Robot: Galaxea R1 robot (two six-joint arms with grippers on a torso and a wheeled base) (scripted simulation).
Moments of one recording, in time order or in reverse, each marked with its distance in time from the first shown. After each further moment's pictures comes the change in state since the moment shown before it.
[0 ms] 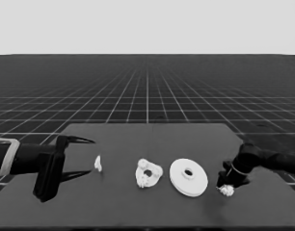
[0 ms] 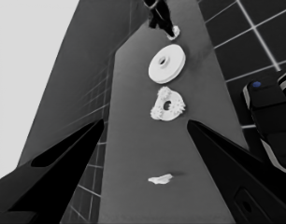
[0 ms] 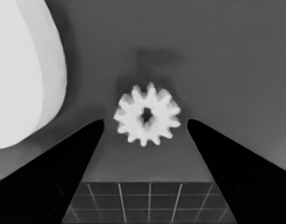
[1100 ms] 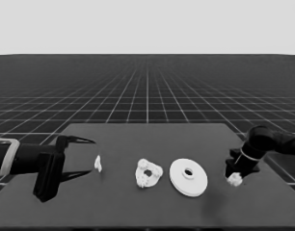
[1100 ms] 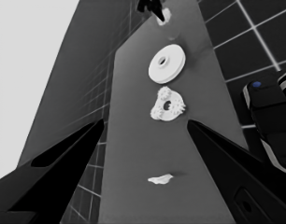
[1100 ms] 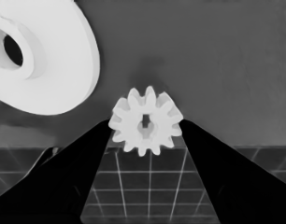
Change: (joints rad) left arm 0.000 0.000 0.000 0.000 0.000 0.000; right arm 0.201 -0.060 0.101 0.147 -0.137 0.012
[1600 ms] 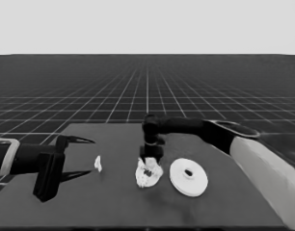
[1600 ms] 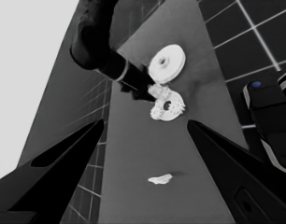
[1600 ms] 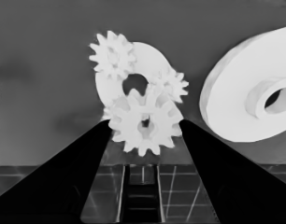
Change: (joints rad) left arm 0.000 0.000 0.000 0.000 0.000 0.000; right arm 0.041 1.008 -0.463 -0.003 -0.105 0.543
